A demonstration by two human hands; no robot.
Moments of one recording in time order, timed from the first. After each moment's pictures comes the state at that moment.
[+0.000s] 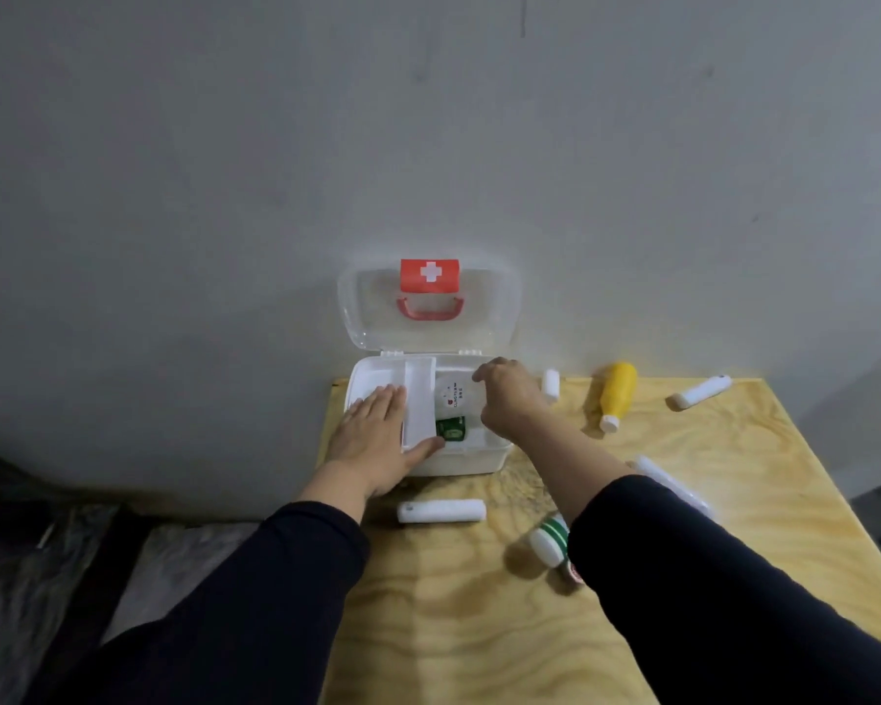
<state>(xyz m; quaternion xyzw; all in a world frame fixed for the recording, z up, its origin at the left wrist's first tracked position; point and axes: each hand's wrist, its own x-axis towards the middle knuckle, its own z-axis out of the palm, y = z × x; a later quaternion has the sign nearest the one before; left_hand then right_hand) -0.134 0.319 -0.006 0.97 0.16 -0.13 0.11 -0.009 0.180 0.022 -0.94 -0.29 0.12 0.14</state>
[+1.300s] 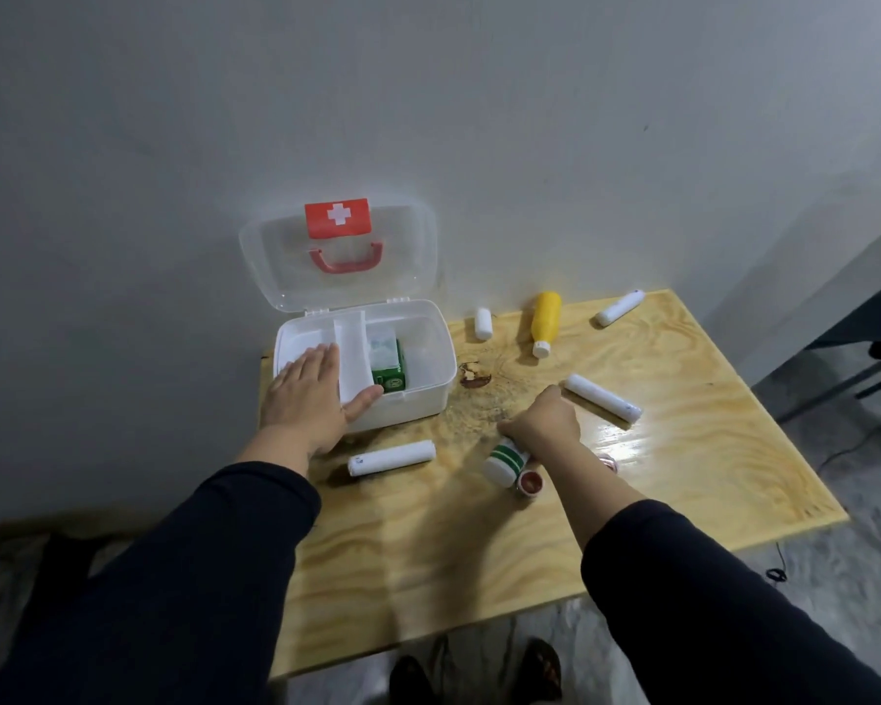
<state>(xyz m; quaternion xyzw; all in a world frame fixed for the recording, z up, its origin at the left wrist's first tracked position) -0.133 0.323 -0.020 0.98 0.15 -0.11 0.04 -0.058 0.069 -0.030 -0.93 0.15 0.20 0.28</state>
